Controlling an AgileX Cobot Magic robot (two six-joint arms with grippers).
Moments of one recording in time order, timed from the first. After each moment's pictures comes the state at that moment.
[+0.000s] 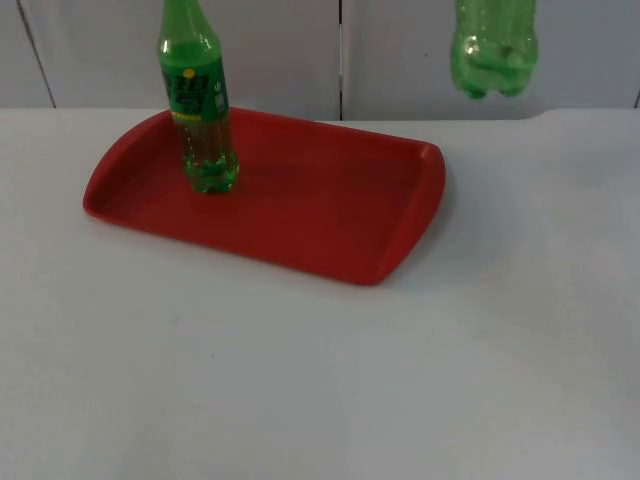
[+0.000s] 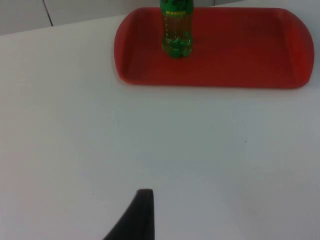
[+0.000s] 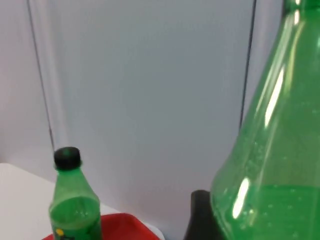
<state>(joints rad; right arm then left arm) 0.51 1.69 -1.09 -0.01 -0.50 -0.06 -0.24 0.00 -0.50 -0.01 1.08 0.02</state>
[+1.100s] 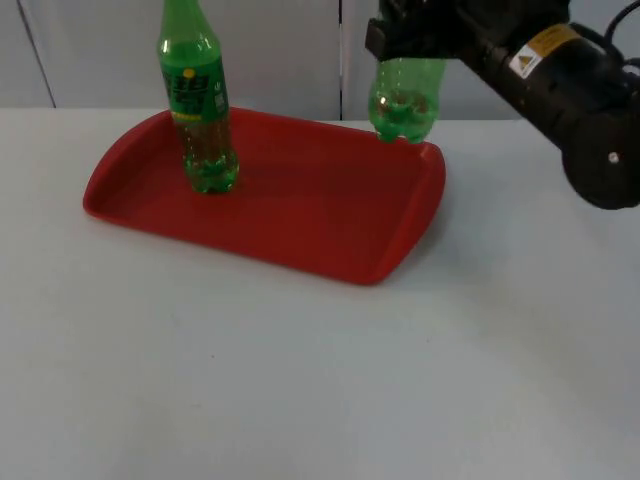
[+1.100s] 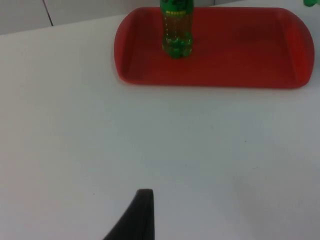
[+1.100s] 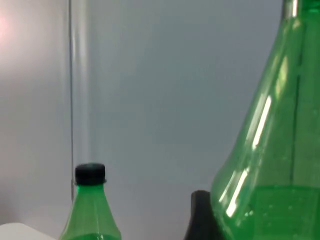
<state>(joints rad) 0.51 2.14 -1.16 -0.10 -1.17 -0.01 -0.24 0.00 -0.50 -0.01 1.08 0.02</state>
